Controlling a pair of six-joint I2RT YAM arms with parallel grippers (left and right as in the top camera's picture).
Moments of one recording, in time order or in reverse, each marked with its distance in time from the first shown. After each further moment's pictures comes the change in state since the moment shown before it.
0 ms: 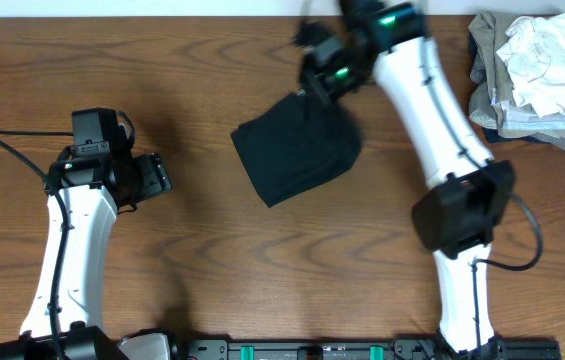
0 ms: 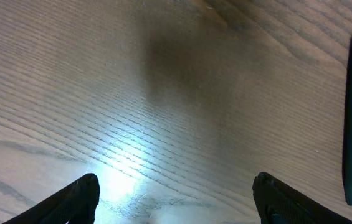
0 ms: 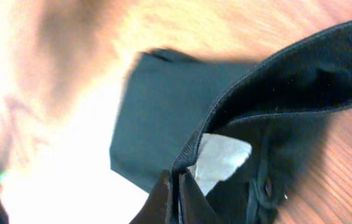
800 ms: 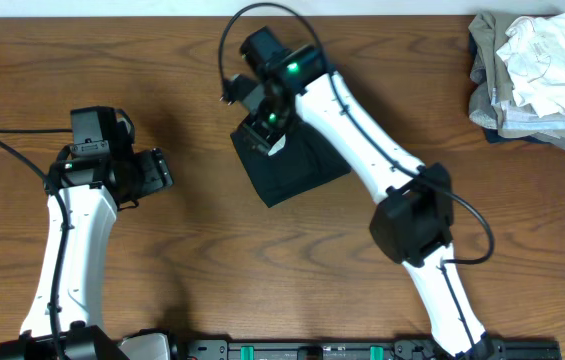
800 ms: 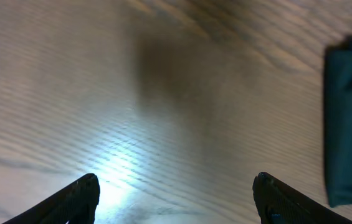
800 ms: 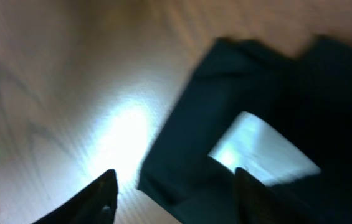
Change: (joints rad) left arm -0.003 0.003 0.000 0.042 0.058 0.000; right arm 0.204 0.093 -0.004 0.022 0.134 0.019
